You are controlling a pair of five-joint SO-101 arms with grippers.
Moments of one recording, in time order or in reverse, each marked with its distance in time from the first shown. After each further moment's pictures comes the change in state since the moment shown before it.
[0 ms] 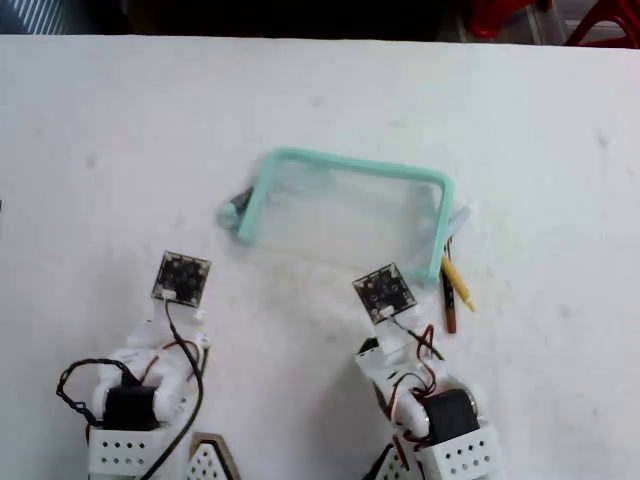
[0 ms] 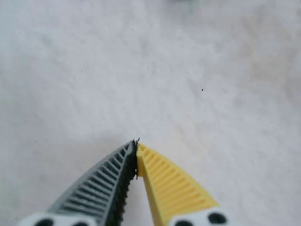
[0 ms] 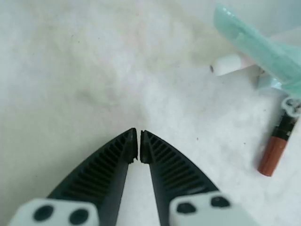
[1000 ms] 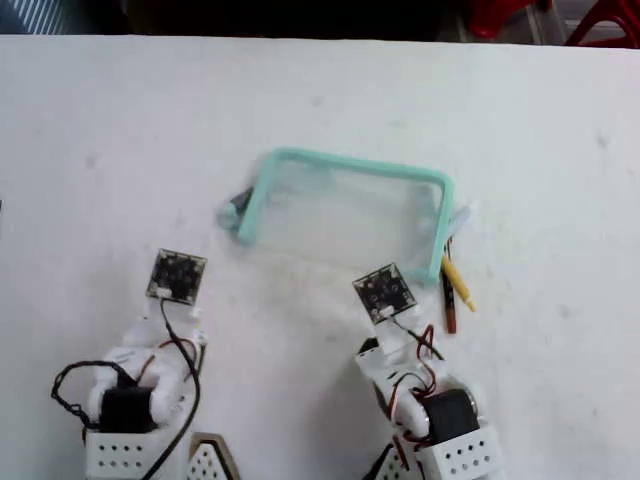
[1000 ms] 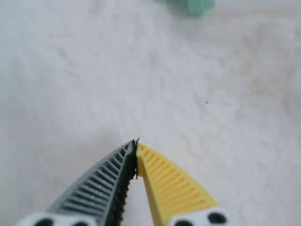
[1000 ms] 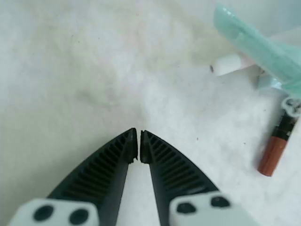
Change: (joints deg) left arm -1.0 0.0 -2.6 0.0 0.0; right arm 0.0 0.0 0.0 0.0 0.0
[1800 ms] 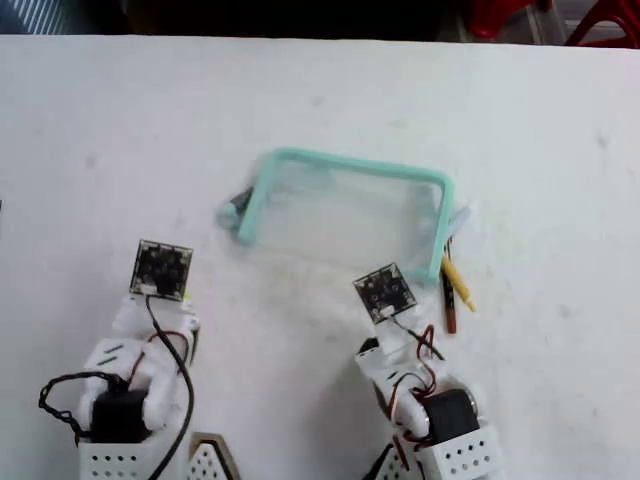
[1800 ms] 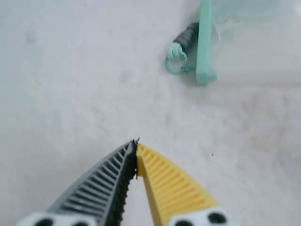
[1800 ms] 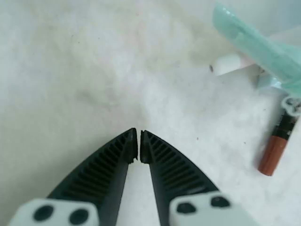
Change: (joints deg) left arm -0.5 -0.8 -5.5 -6.9 -0.1; right arm 0.0 0.0 0.0 0.0 -0.4
